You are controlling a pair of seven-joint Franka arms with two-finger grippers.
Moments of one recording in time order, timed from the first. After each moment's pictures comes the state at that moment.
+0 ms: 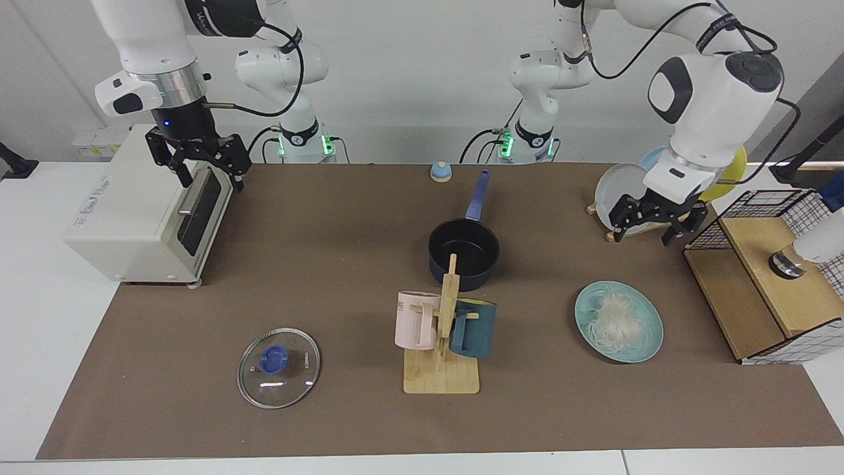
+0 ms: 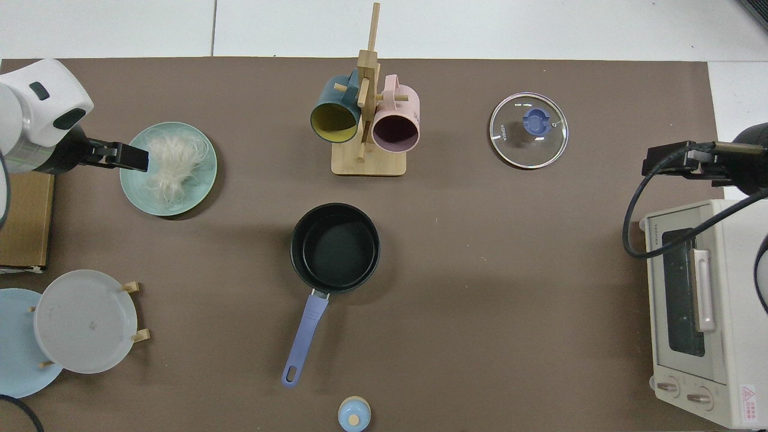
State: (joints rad) left arm 0.05 0.18 -0.08 -1.59 0.00 1.88 0.14; right arm 0.16 -0.01 -0.14 -1.58 -0.02 1.73 0.21
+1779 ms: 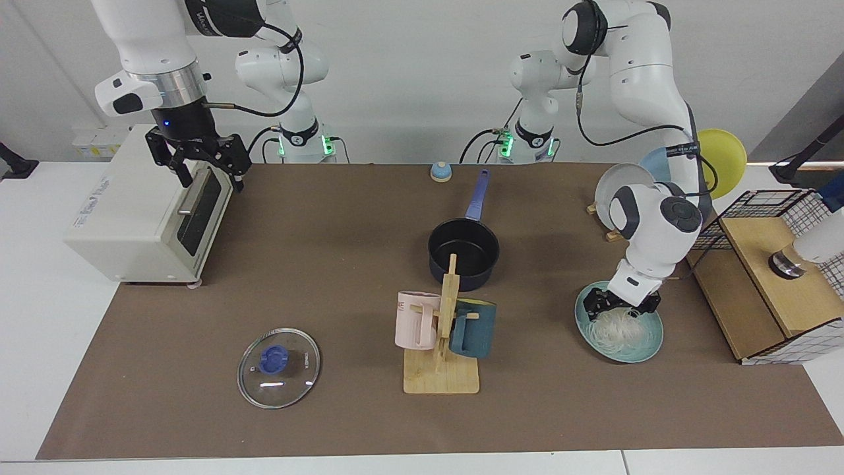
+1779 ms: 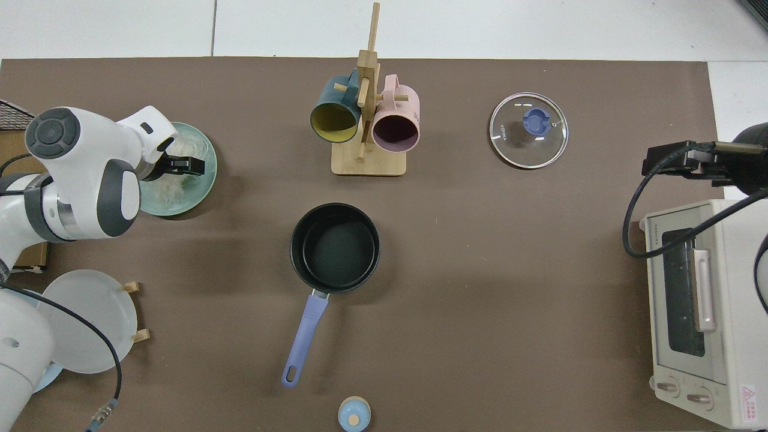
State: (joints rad) left arm 0.07 0.49 -0.08 -1.75 0.04 2.38 0.06; right arm 0.16 -0.01 -0.14 -1.58 -0.02 1.73 0.21
